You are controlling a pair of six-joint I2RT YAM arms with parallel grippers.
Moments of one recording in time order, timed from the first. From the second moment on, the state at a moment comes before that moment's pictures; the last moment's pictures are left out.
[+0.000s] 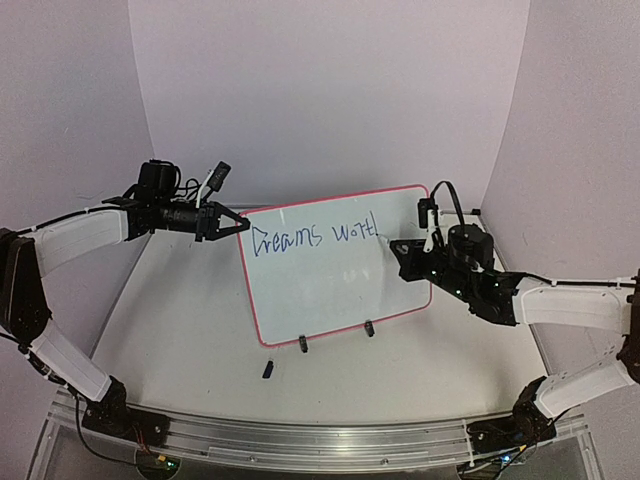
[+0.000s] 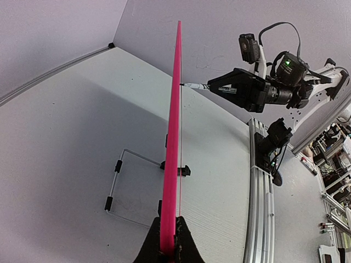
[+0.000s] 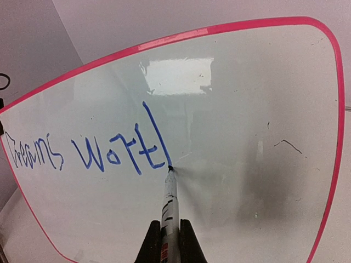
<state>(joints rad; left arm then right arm) -0.33 1.49 1.14 -0.18 1.02 0.06 0.71 1.30 0.70 0.35 0.17 0.34</state>
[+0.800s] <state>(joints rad) -0.33 1.49 1.14 -0.17 1.02 0.06 0.71 1.30 0.73 0.38 0.17 0.32</state>
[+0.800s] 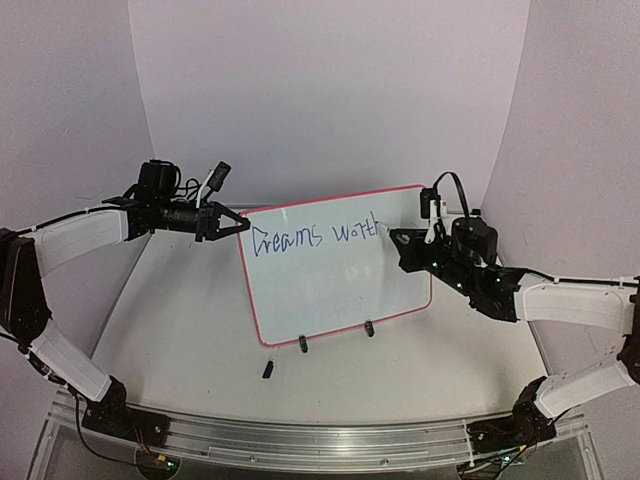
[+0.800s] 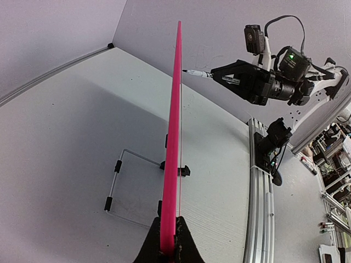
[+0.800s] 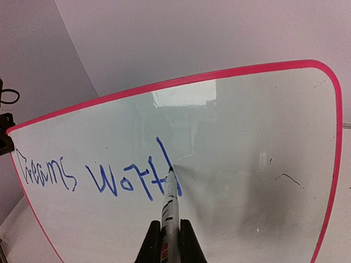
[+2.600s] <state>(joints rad) -0.33 1.49 1.14 -0.18 1.02 0.06 0.71 1.26 0.67 0.32 0.23 0.37</state>
